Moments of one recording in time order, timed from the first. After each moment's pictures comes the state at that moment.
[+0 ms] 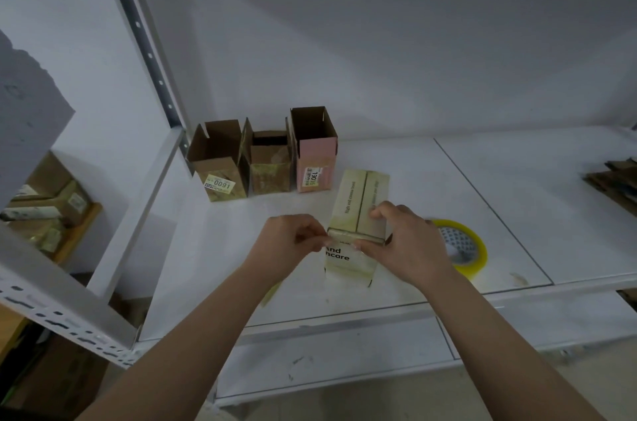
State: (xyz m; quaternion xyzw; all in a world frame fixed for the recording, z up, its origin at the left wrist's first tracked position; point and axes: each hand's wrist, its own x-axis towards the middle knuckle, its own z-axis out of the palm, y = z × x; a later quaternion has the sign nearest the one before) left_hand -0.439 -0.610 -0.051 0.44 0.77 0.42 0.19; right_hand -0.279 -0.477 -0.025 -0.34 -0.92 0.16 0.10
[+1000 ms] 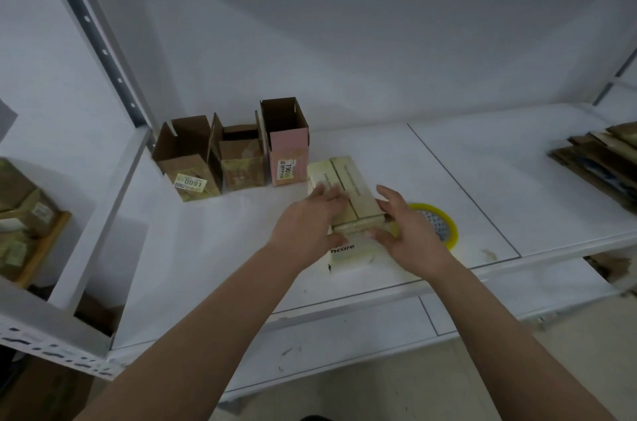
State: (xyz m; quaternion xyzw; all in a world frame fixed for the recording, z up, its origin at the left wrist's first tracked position) left_hand -0.394 -0.559 -0.019 0.61 0.78 0.09 0.08; right_hand -0.242 -0.444 -0.050 -0.30 -0.87 0.35 0.16
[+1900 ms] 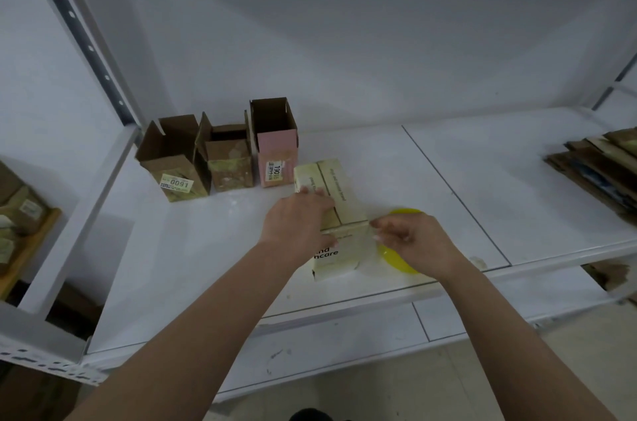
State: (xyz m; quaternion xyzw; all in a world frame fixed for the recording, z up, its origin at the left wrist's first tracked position) left_hand -0.375 -0.545 0.000 0.52 0.85 0.07 0.08; right_hand -0.219 -0.396 -0.070 -0.30 -0.88 0.34 0.16
